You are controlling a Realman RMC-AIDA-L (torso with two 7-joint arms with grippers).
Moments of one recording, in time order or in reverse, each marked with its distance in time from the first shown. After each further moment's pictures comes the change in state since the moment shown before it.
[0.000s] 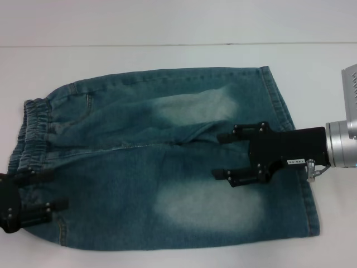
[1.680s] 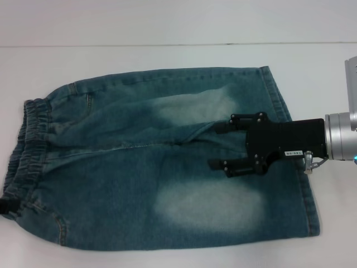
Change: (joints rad) left arm -0.088 -0.022 0.192 0.390 0.369 -0.214 -0.584; right arm 0.008 0.000 0.003 -0.001 0.043 -0.001 -0.011
